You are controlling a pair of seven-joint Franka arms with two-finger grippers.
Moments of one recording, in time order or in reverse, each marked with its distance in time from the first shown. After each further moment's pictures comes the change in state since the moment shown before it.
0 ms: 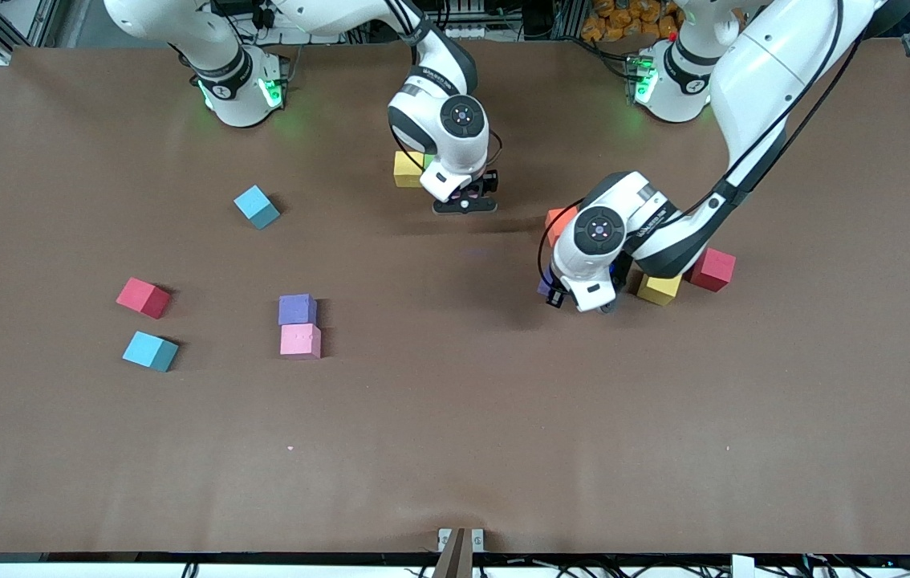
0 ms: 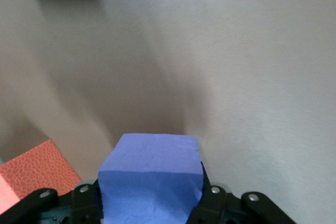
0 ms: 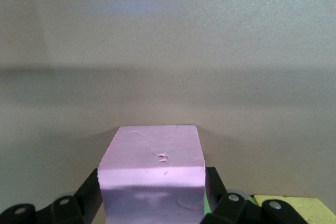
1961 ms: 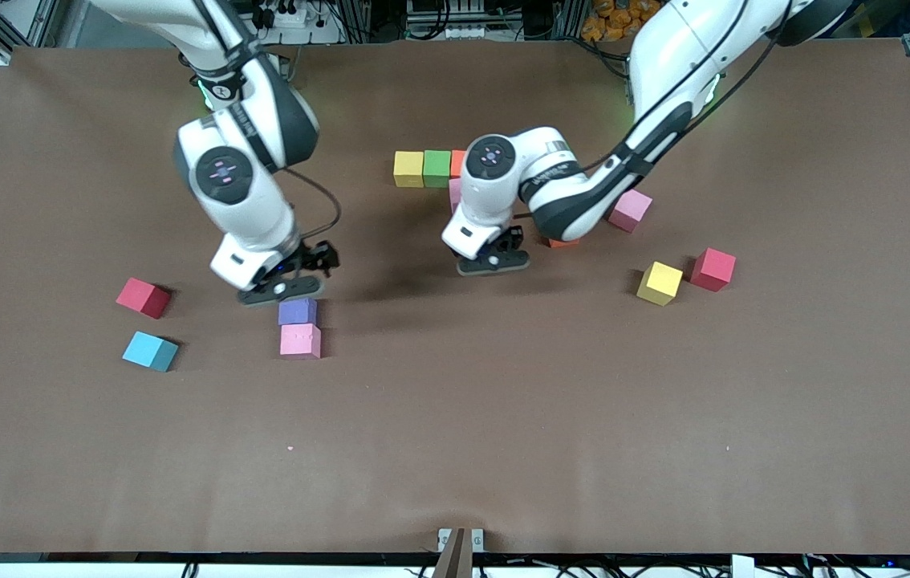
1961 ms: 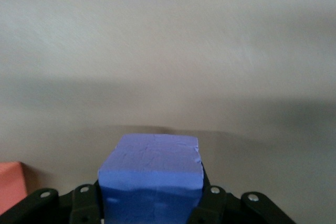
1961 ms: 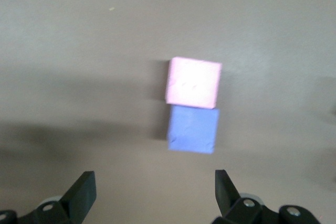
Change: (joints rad) left arm -0.322 0.053 -0.008 0.114 0.112 0.009 0.663; right arm -0.601 -0.333 -0.033 -0.107 -0.172 -0.137 -0.650
